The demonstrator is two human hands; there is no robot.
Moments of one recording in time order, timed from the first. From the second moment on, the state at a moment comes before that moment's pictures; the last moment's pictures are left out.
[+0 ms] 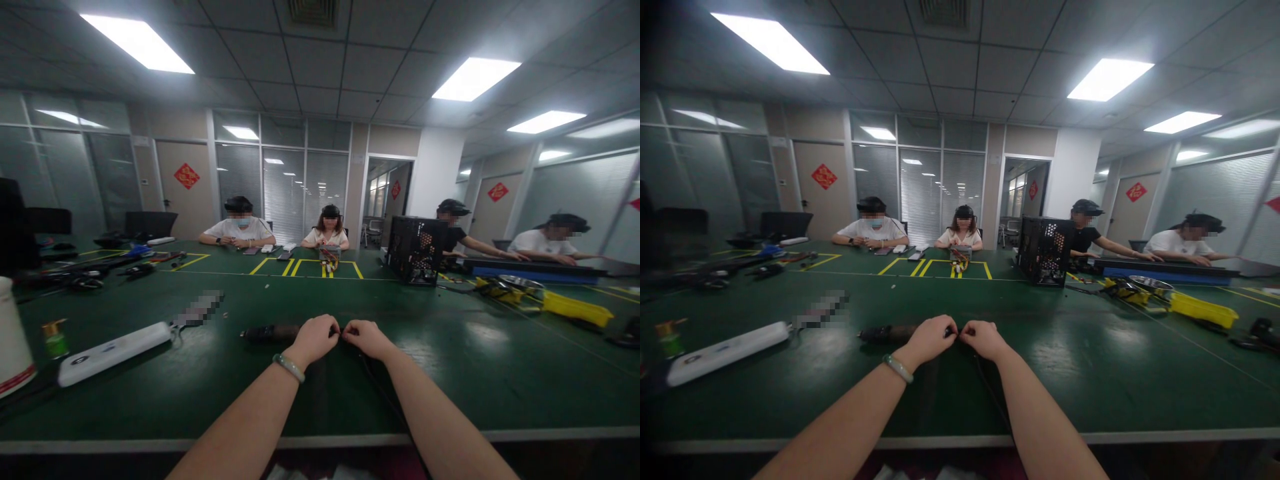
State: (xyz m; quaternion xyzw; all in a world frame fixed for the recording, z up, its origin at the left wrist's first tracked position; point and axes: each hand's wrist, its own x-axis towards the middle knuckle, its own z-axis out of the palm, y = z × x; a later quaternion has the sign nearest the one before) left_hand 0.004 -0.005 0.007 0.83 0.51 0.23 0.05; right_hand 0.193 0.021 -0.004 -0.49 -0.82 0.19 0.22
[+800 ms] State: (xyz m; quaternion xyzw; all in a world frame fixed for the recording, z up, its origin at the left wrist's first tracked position) left_hand 0.004 -0.004 0.006 0.83 0.51 0.23 0.04; right_hand 0.193 0.026 -0.011 -0.48 -0.81 0.23 0.23
